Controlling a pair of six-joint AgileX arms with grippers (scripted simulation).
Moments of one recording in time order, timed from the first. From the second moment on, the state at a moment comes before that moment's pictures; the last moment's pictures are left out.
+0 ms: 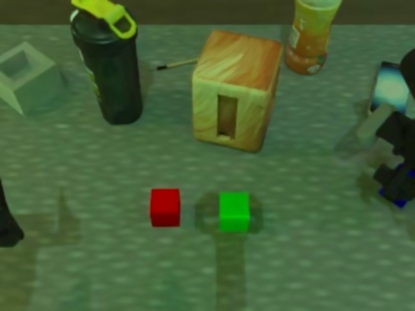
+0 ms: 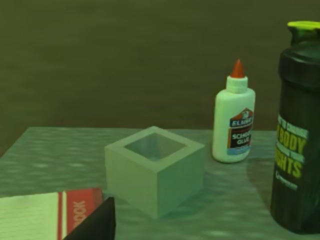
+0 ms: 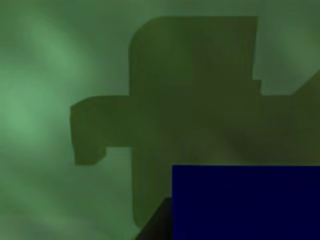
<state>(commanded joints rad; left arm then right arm) 0.02 0.00 0.00 0.00 0.00 0.00 0.09 2.08 1.27 -0.77 0.00 -0.74</state>
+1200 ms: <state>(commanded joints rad) 0.02 0.00 0.00 0.00 0.00 0.00 0.17 1.96 1.46 -1.07 -0.02 -0.76</state>
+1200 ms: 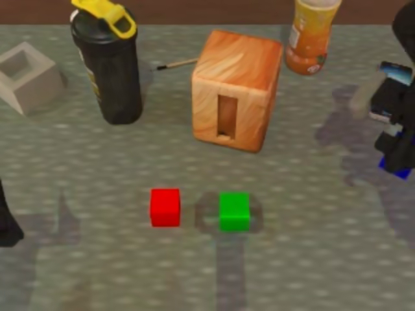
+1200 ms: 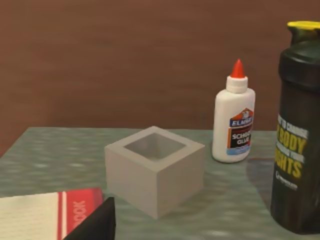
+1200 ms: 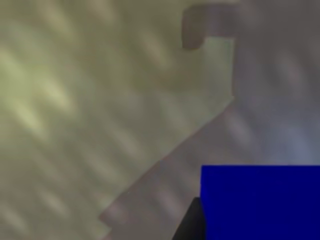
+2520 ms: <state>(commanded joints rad) 0.02 0.00 0.00 0.00 0.00 0.00 0.60 2.07 1.45 -0.94 -0.02 -0.96</state>
